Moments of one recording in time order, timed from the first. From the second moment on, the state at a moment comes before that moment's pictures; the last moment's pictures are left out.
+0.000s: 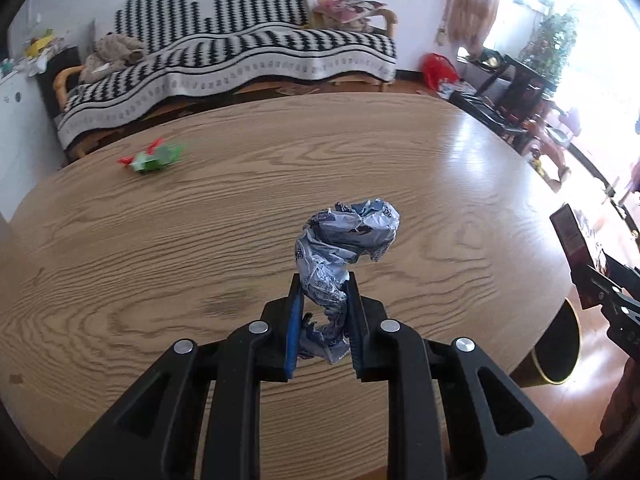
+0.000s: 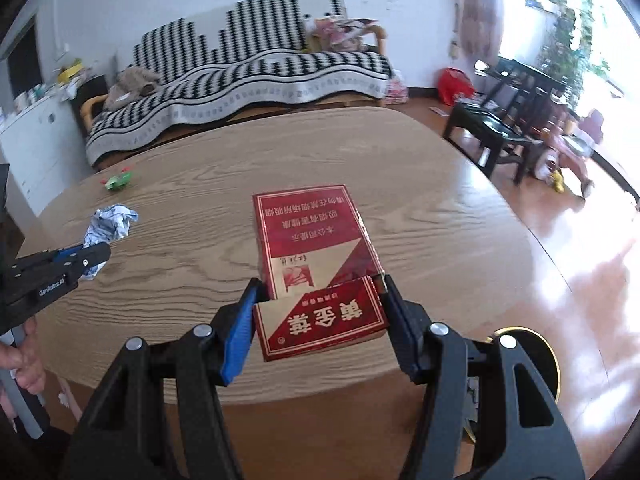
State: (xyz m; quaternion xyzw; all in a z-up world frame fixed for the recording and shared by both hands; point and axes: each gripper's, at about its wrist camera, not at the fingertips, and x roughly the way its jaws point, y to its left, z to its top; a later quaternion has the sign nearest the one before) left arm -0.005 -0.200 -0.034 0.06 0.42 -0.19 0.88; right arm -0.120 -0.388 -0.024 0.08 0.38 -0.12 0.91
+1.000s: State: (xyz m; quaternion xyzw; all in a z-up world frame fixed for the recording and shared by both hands) left arm -0.162 -0.515 -0.111 0.15 0.42 -0.52 0.73; right arm -0.317 -0.660 -0.086 0.32 0.41 -0.34 0.78
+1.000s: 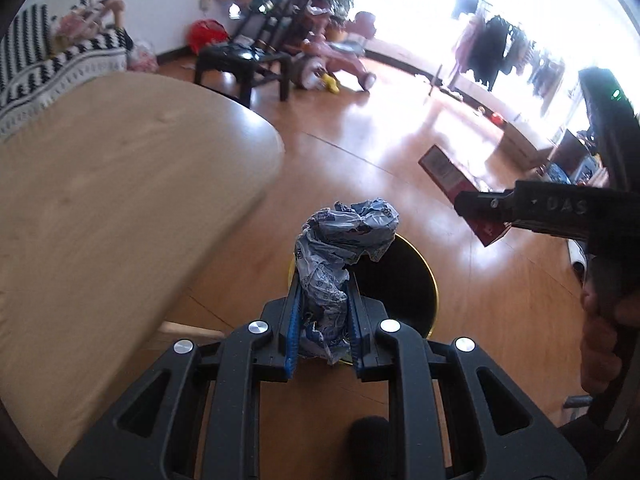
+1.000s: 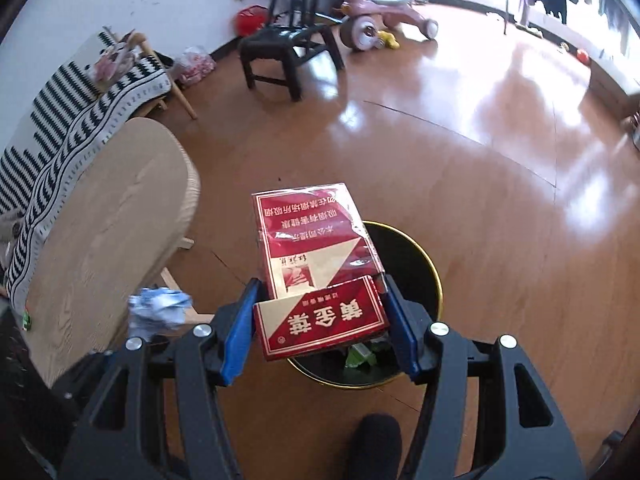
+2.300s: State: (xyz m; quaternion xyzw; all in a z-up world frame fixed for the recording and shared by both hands) left arm -0.128 -0.496 -0.080 0.12 0.40 -0.51 0.75; right arm -0.261 -0.619 -0.050 0.29 0.38 -0.33 0.81
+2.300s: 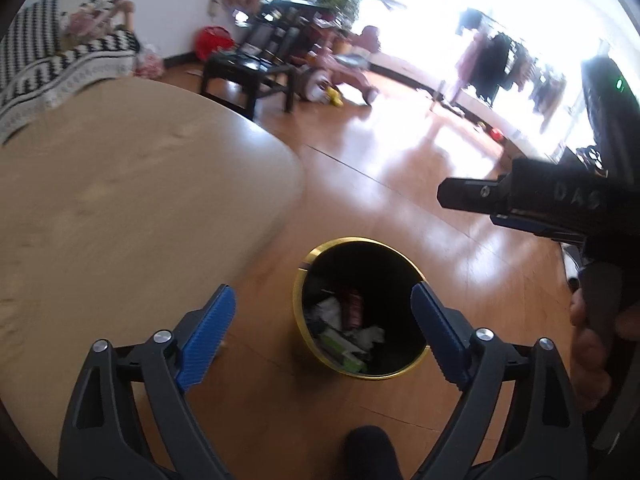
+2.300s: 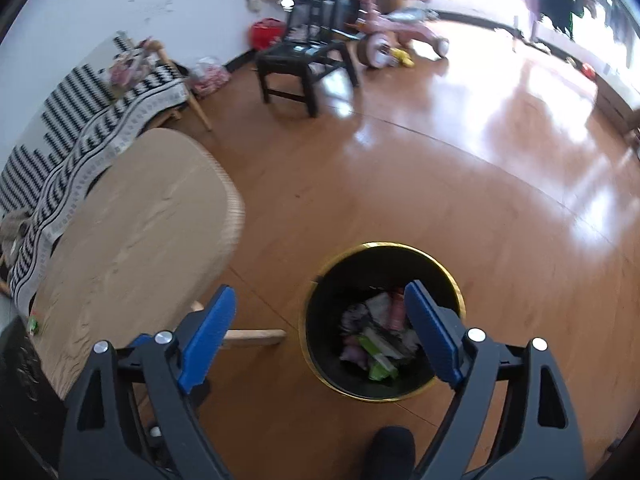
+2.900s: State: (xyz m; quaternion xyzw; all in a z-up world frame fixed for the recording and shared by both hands) left arm -0.002 -0.148 -0.025 0.11 0.37 -0.22 0.90; right arm -0.047 -0.319 -0.024 0.10 0.39 -0.01 0.91
